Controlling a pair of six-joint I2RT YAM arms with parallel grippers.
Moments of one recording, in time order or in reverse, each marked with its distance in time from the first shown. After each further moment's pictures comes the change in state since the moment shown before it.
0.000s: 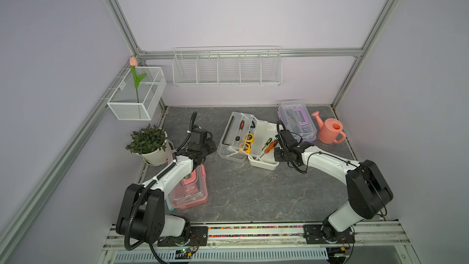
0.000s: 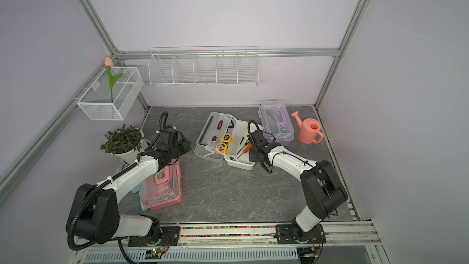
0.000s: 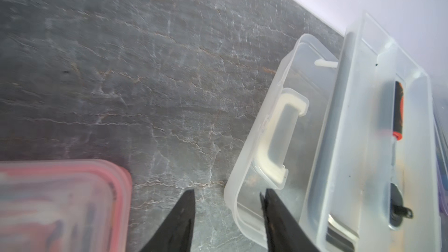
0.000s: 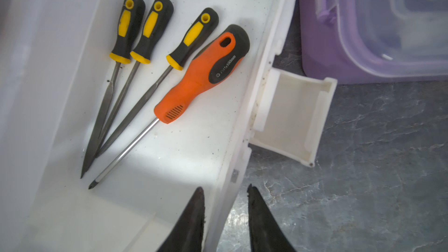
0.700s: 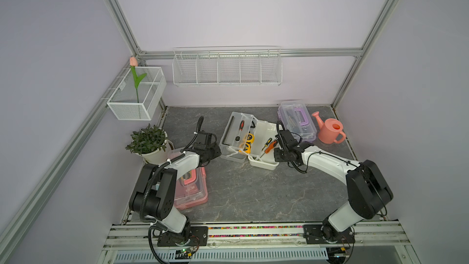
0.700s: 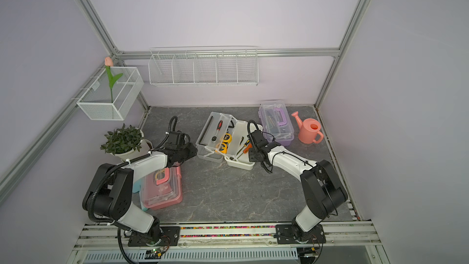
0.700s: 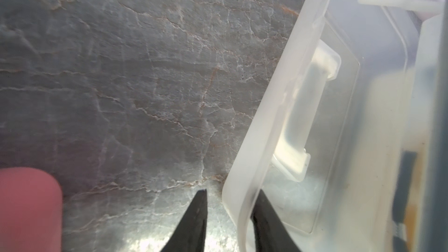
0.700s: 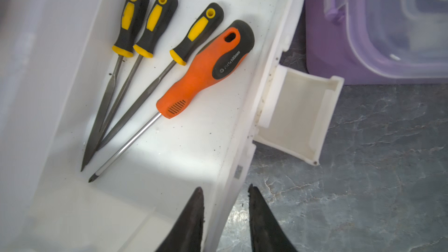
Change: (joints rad) left arm -0.001 0.194 0.000 0.069 0.122 -0.021; right arm 0.000 0.000 0.006 -0.014 -0.012 -0.018
